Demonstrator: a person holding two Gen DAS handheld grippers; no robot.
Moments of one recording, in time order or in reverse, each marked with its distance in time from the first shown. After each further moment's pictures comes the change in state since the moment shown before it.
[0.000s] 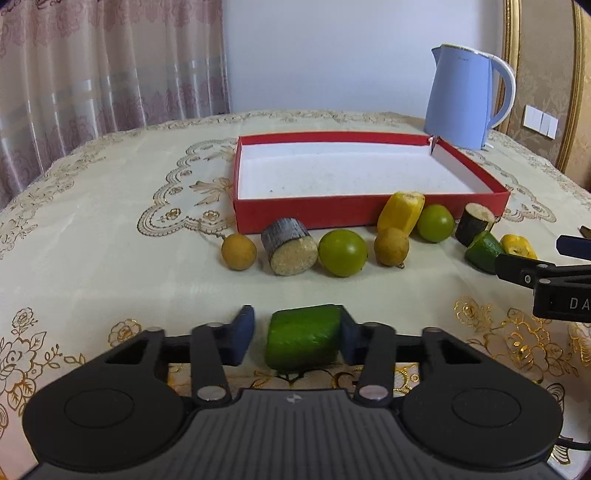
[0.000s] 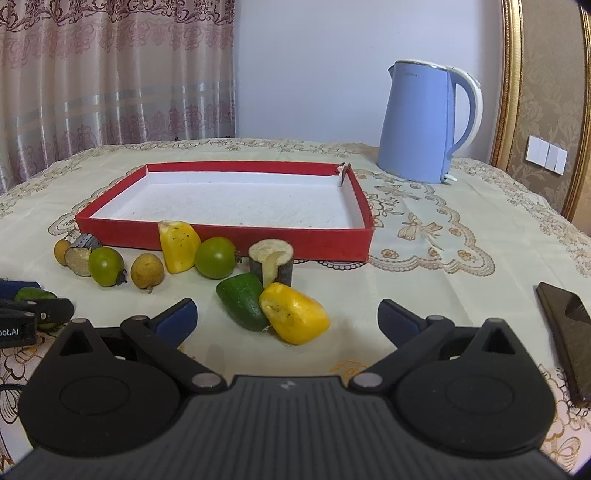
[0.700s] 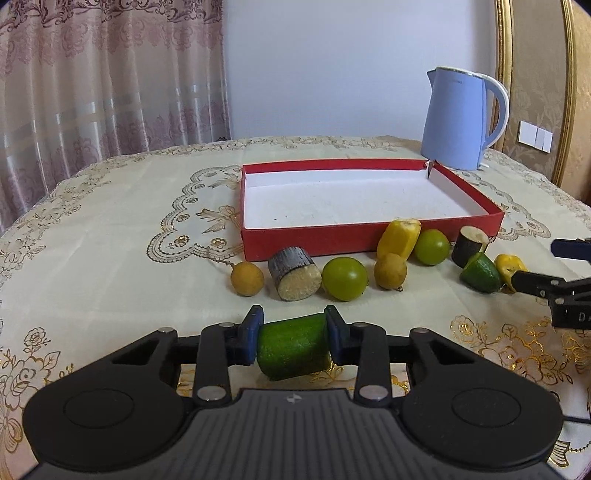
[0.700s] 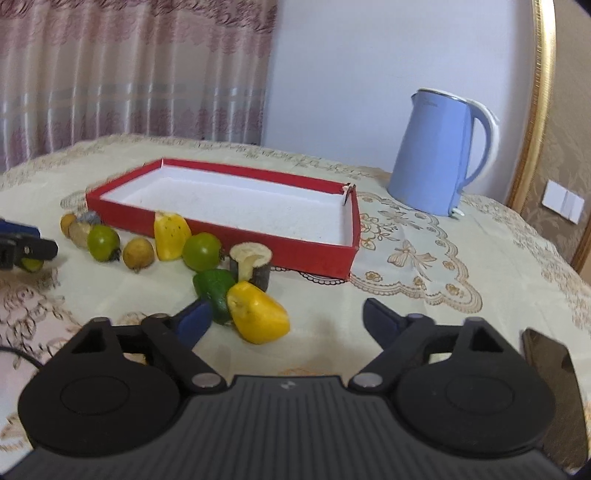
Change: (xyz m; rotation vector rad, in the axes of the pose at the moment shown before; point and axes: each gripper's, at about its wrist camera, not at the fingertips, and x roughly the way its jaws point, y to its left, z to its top) left arm -0.013 0.002 0.003 0.016 -0.073 0.012; right arm -0.003 -0.031 -0.001 -0.178 -0.029 0.088
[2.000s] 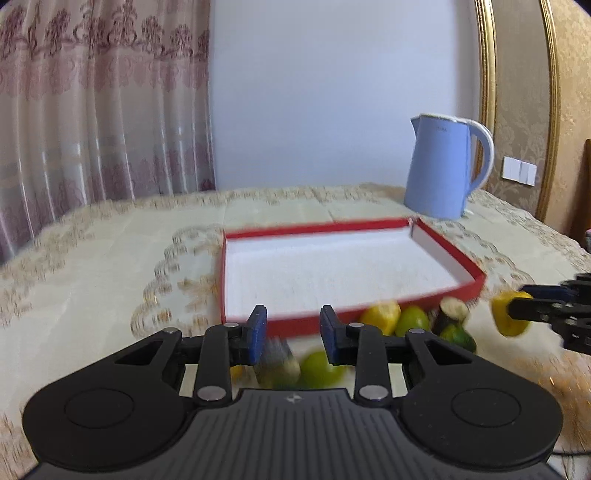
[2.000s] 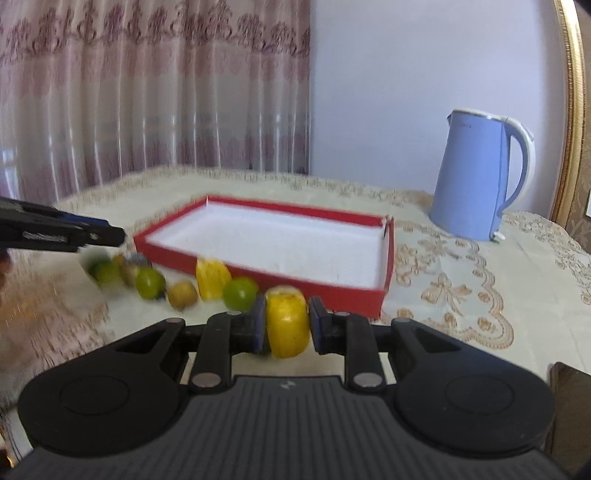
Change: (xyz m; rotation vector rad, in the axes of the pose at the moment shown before) left arm -0.002 -0.008 0.051 0.020 -0.145 -0.037; right arm -0.021 -0.022 0.024 0.061 -0.121 0.169
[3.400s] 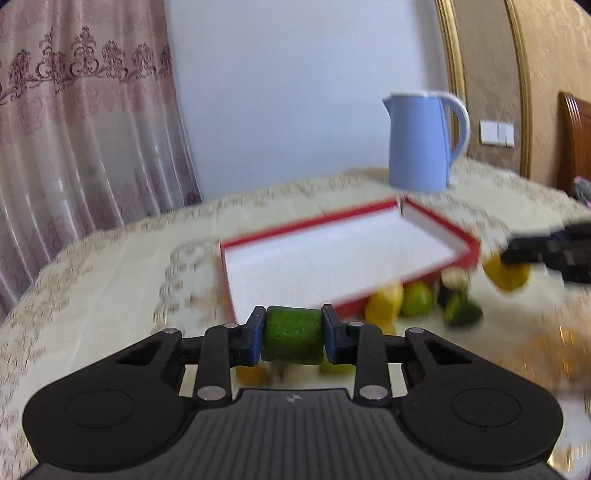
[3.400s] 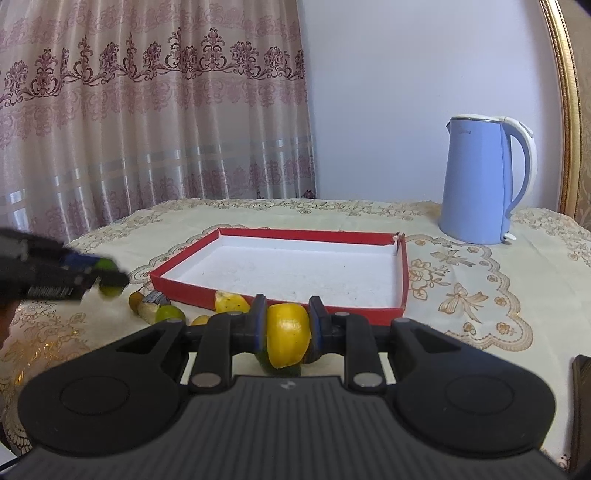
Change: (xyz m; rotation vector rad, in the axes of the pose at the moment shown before) left arm -0.004 0.004 0.006 0.156 0.023 -0.032; right arm 0.001 0.002 0.003 0.071 -0.059 0.037
